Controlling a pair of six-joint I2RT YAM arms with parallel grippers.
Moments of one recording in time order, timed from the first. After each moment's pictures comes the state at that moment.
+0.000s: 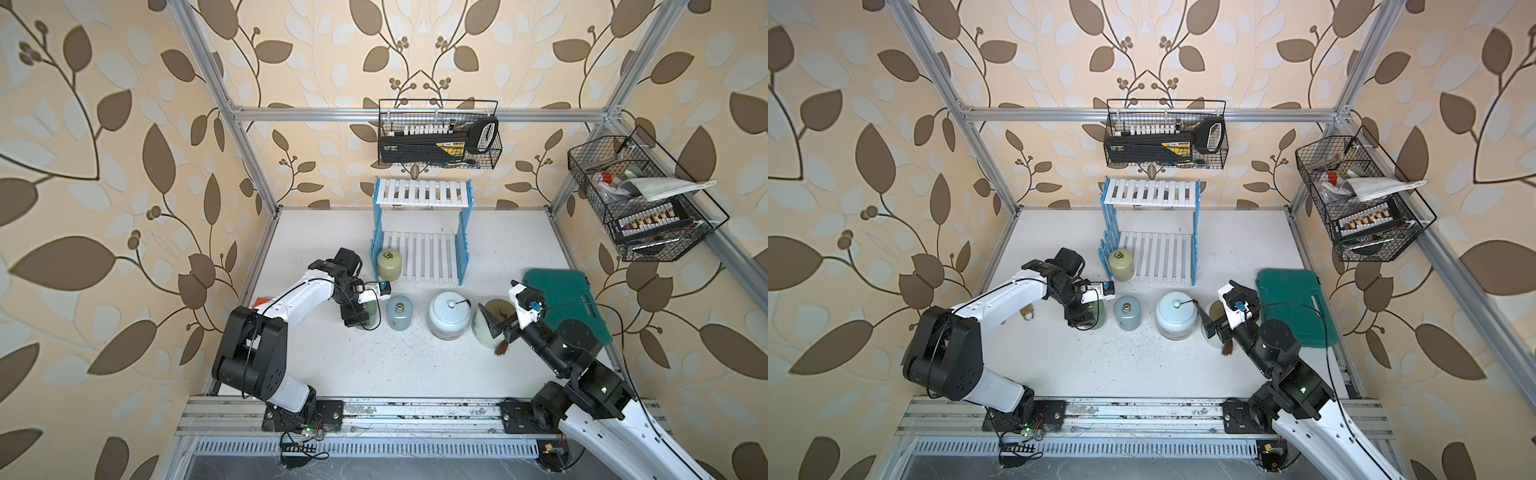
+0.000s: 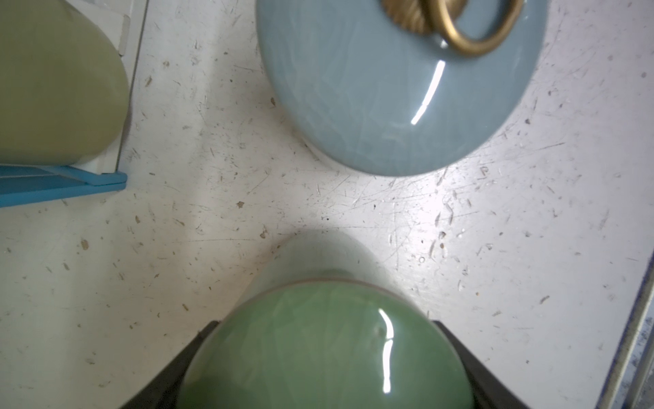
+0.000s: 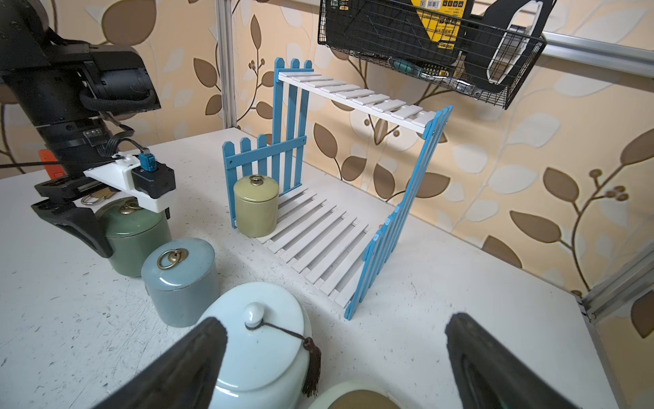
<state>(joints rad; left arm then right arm) -0.38 1.51 0.99 -0.82 0.29 0.98 0.61 0.34 0.46 -0.25 0.17 -0.16</state>
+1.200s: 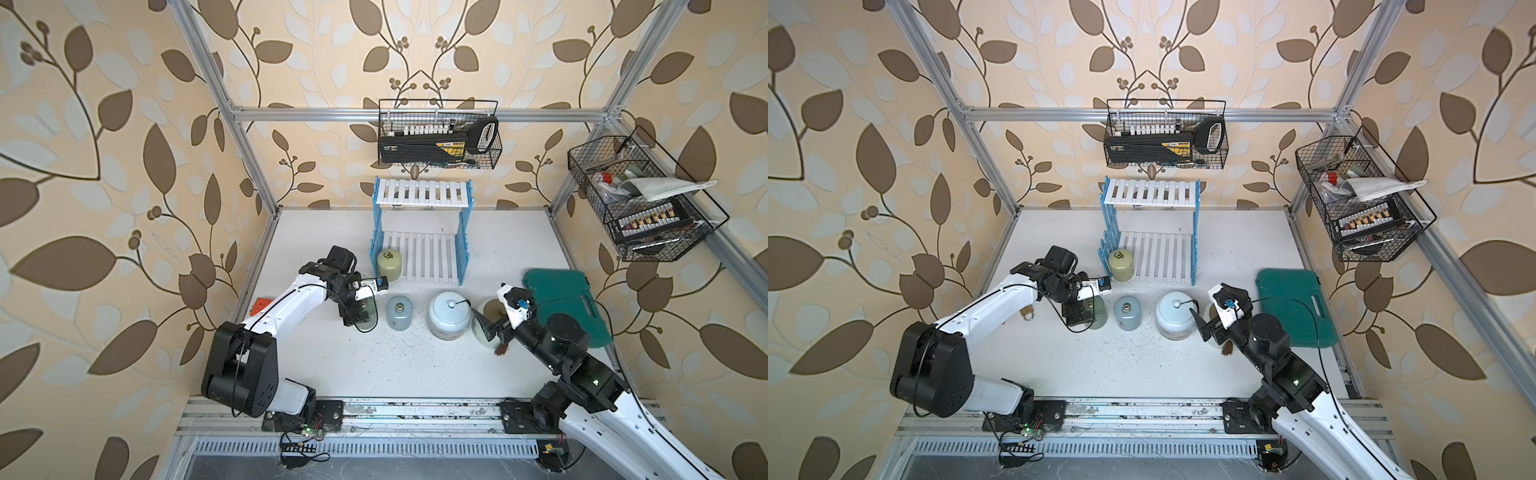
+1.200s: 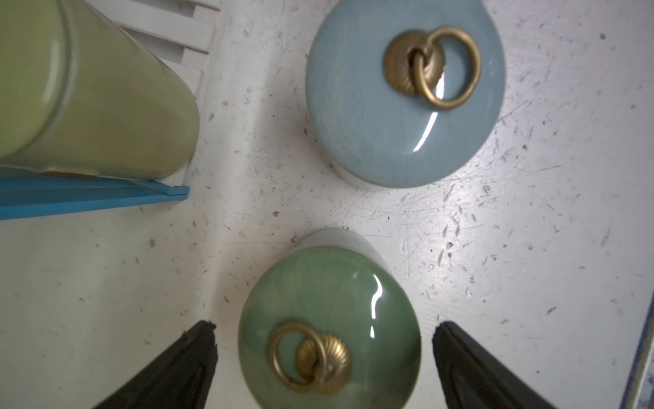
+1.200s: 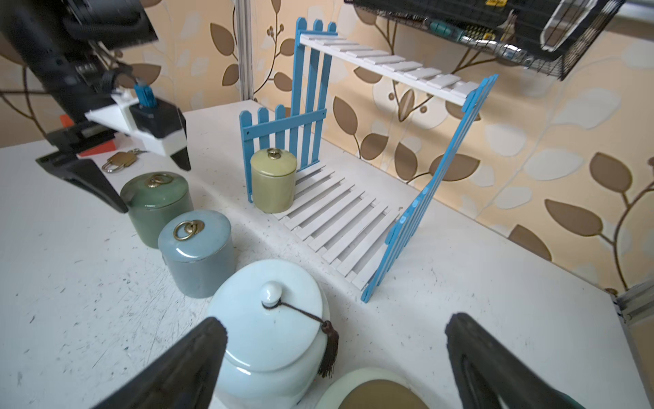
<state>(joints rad) -0.35 1.40 0.99 -0.80 0.32 0.97 0.61 0.44 0.47 -0.28 0.09 -0.16</state>
